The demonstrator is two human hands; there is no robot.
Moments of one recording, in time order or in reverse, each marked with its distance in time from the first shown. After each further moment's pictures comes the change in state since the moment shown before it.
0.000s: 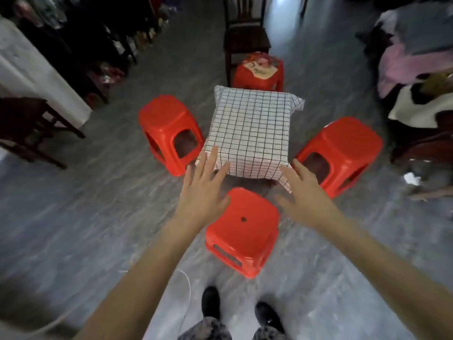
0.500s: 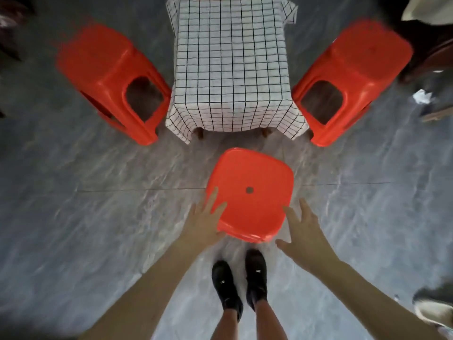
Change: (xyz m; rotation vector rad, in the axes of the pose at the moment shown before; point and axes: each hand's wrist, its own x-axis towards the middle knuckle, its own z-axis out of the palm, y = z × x) left_hand 0.010 -0.118 0.302 0.014 -0.592 0.173; right_hand 0.002 0.060 0.270 0.065 -0.321 0.398
